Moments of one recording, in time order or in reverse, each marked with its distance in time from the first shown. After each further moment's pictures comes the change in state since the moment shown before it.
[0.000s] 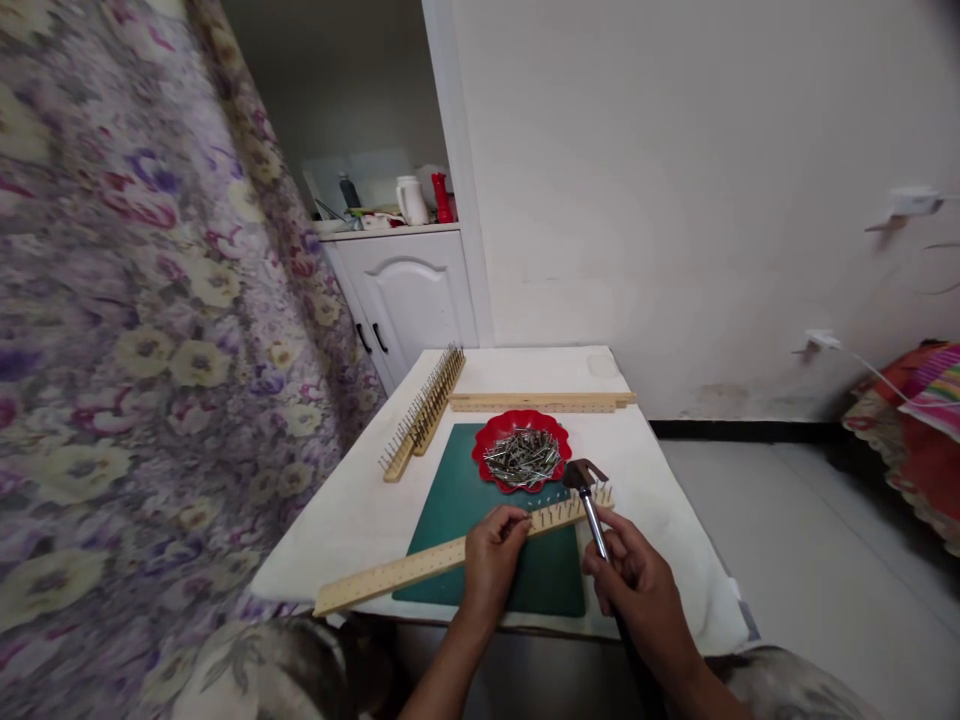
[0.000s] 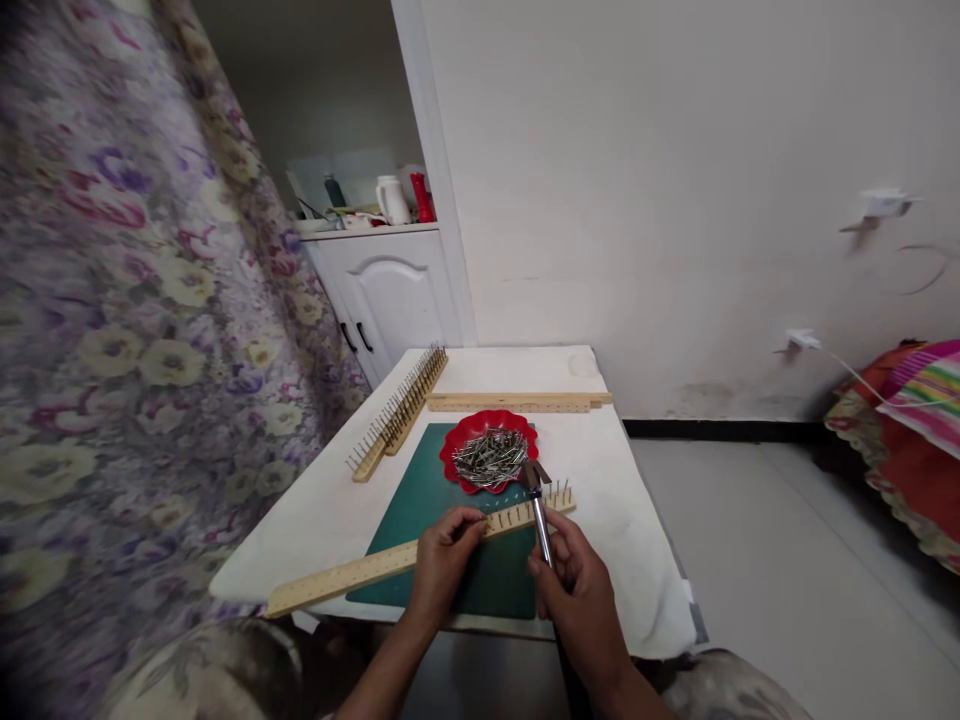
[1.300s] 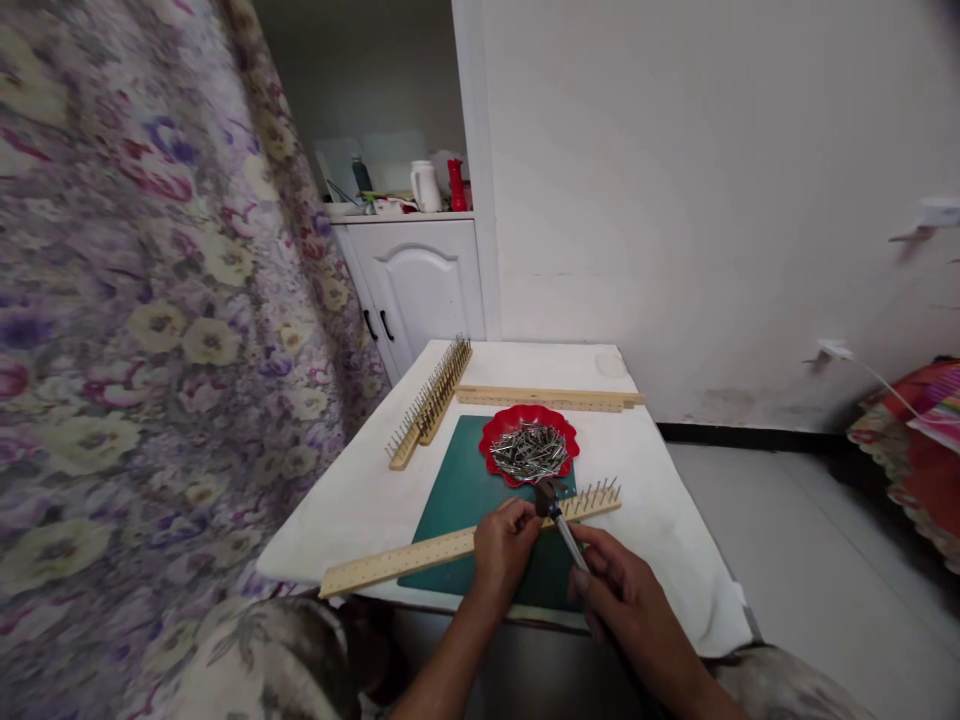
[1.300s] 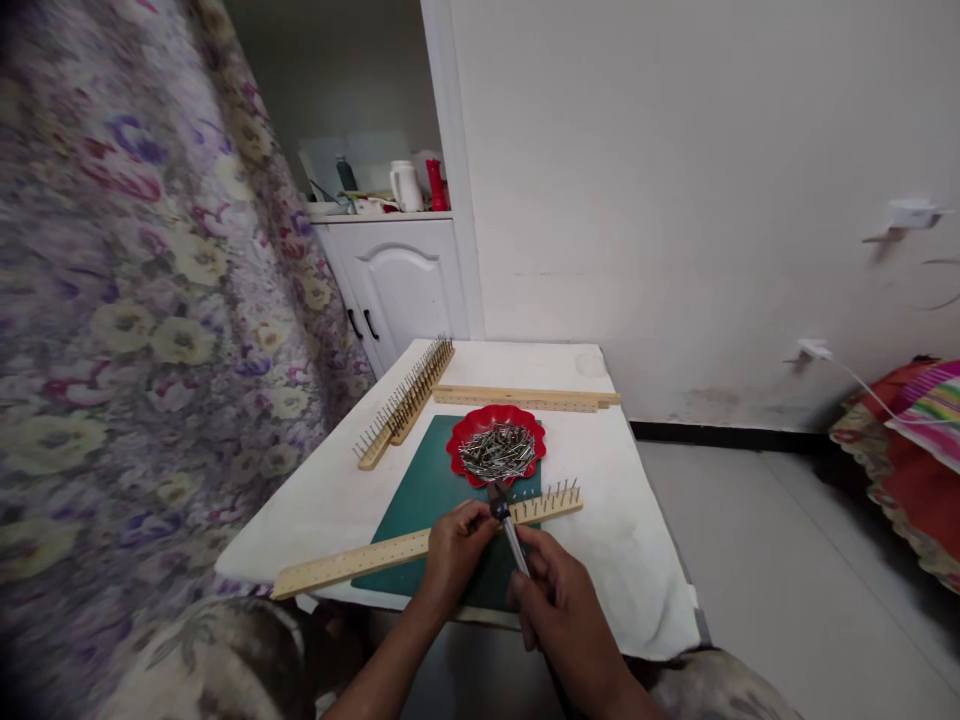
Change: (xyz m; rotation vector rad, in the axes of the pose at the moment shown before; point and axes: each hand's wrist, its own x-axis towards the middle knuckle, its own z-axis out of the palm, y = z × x) left_hand 0.004 -0.007 0.006 0.193 -0.047 0.054; right_hand -0.009 -0.017 0.017 -0.130 -0.271 0.124
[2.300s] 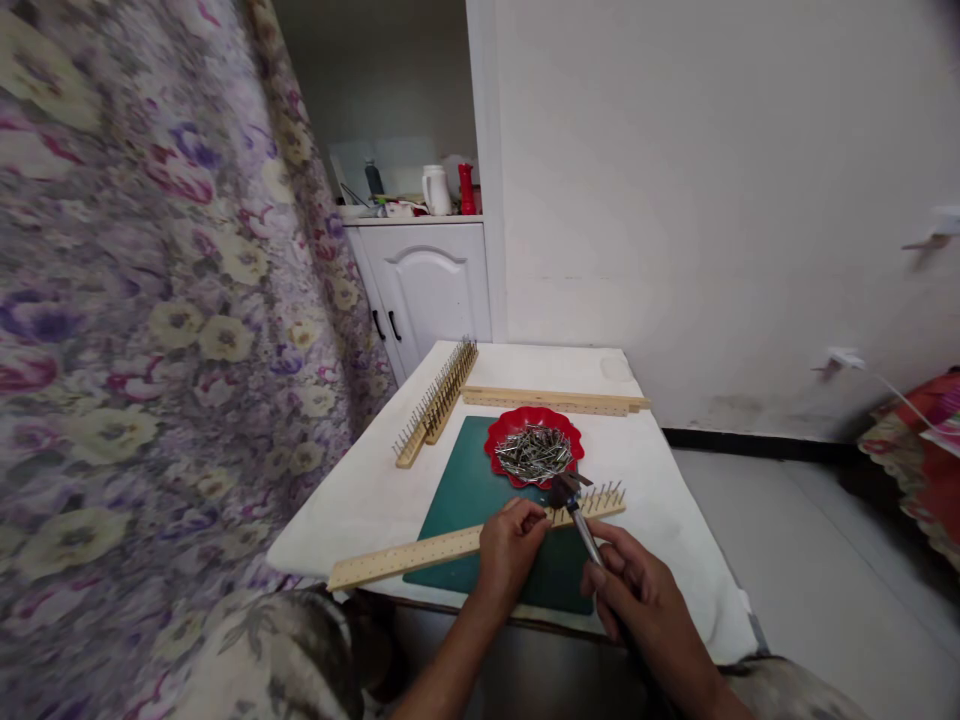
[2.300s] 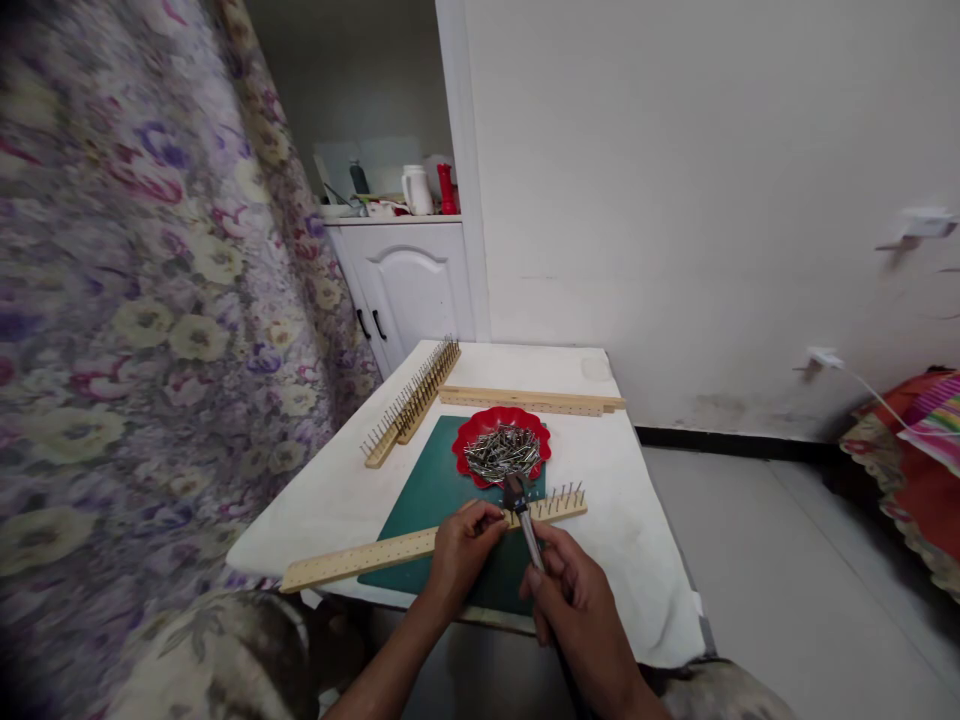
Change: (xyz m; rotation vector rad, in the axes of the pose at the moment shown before) left_hand -0.002 0.002 0.000 -0.036 -0.004 -0.005; right_hand -0.002 0.002 -0.009 0.017 0.028 -0.035
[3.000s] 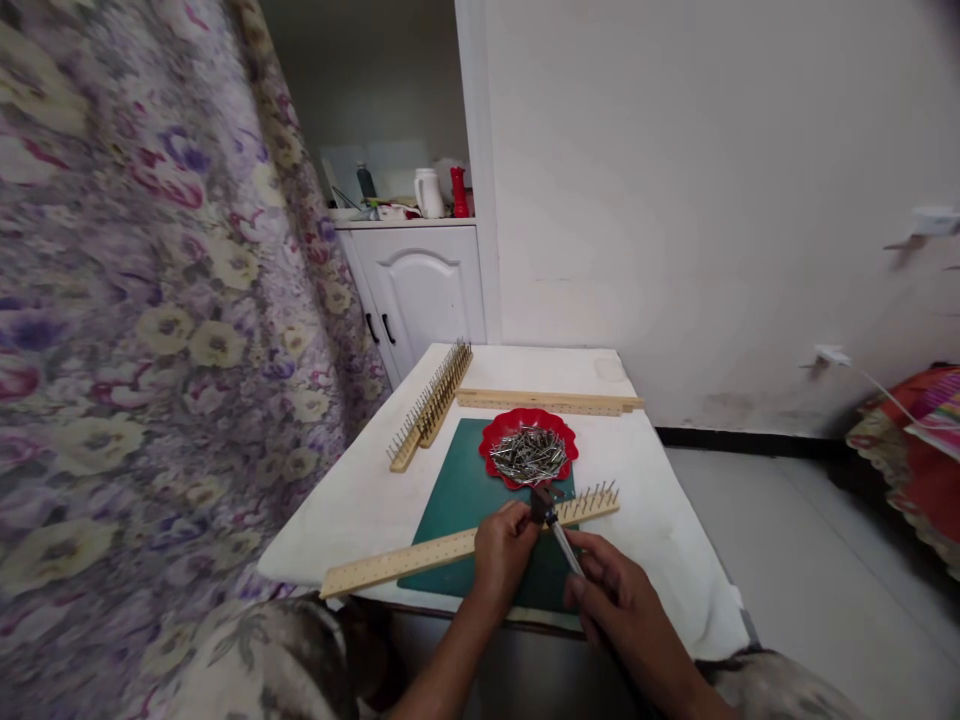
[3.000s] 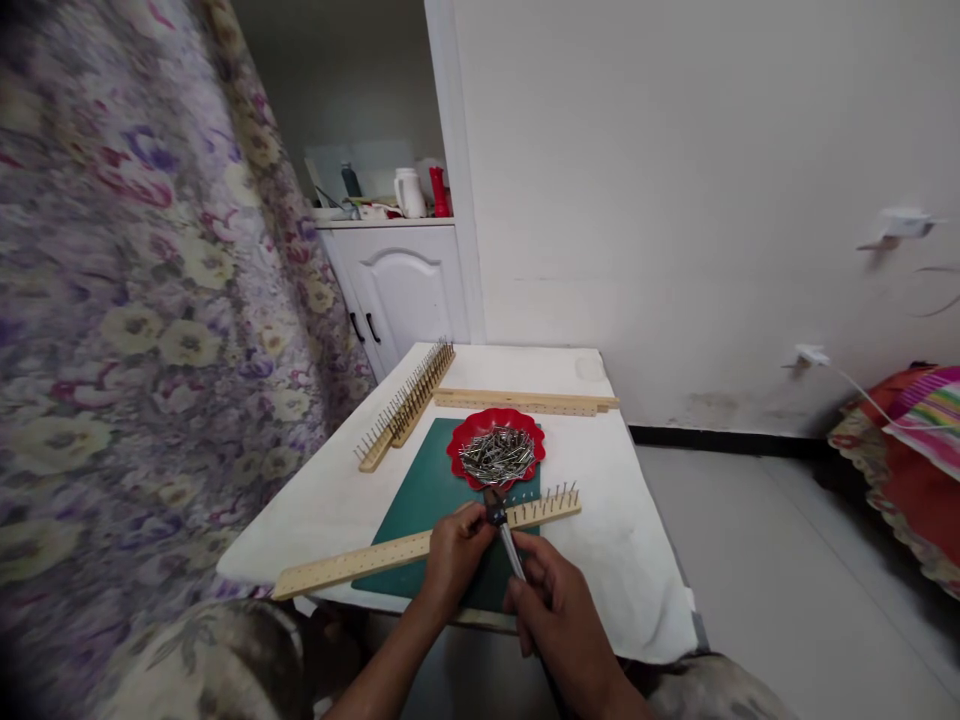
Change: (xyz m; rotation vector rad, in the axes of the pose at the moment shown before) left_hand 0.001 -0.002 0.001 0.076 0.006 0.015; right_hand 0.000 0.001 0.011 -0.012 -0.054 0.049
